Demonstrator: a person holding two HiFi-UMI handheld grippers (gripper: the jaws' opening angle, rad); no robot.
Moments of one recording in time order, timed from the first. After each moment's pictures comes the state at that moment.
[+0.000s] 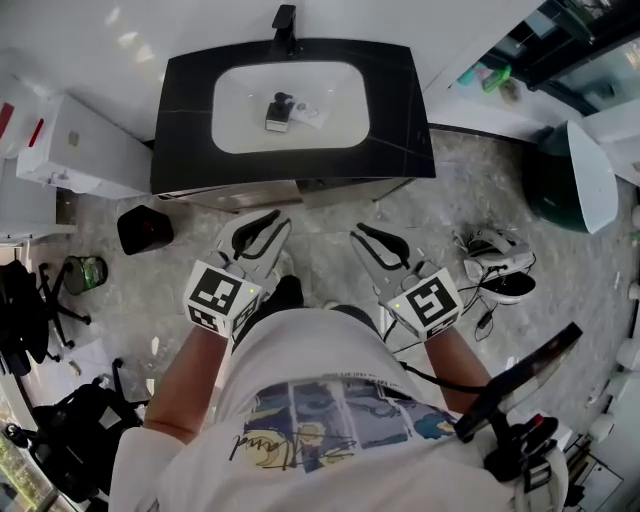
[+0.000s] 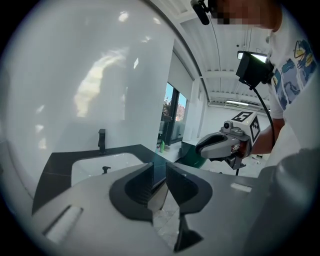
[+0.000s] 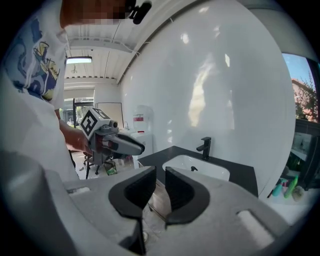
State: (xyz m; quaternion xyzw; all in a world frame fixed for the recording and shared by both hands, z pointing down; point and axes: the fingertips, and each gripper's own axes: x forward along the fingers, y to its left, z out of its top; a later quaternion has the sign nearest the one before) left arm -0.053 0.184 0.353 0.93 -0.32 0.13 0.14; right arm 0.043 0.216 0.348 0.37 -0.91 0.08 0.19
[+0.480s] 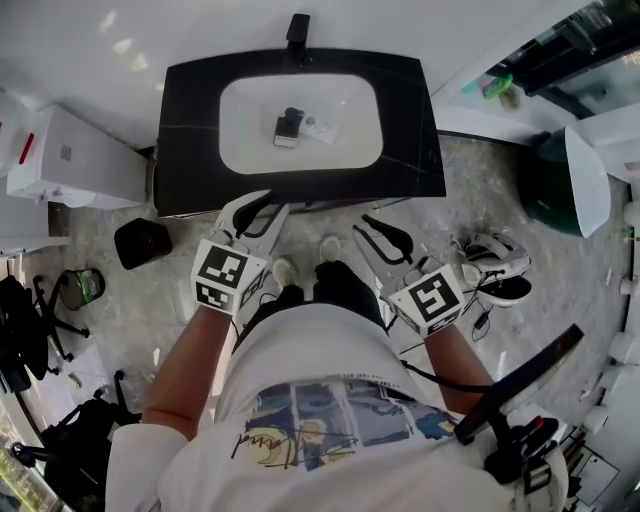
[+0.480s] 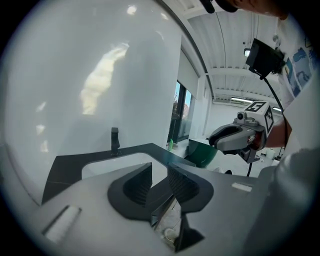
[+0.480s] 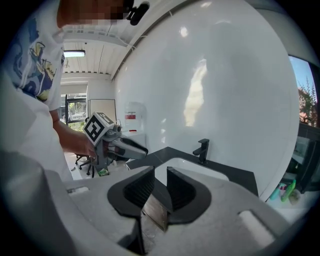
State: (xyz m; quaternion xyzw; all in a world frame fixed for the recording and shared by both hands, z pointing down) left arm -0.092 0.088 0.377 0.92 -0.34 0.15 0.15; right arm 0.008 0.144 0.348 0.40 -0.89 0.07 0.20
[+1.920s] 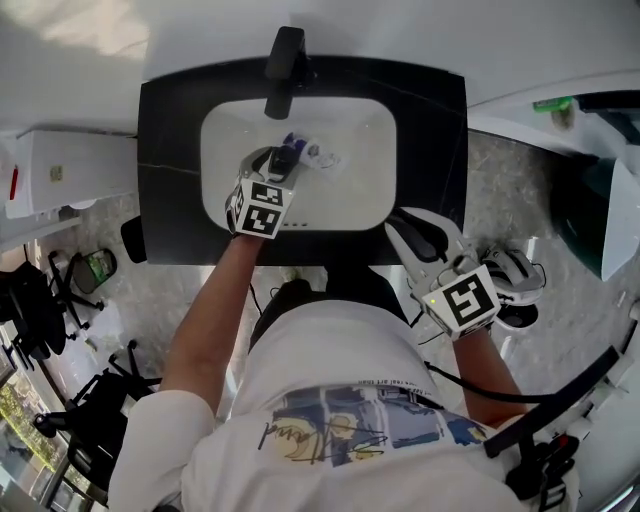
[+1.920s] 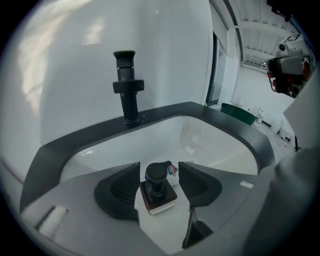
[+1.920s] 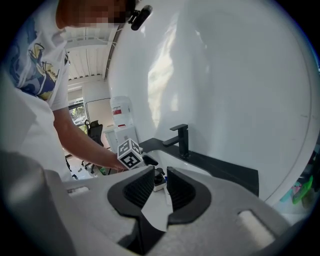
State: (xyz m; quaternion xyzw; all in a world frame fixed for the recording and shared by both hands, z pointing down) left arm -0.047 -0.152 0.603 0.82 -0.40 0.36 0.19; right arm 0.109 -0.047 0.401 0.35 -0.89 0.15 0.23
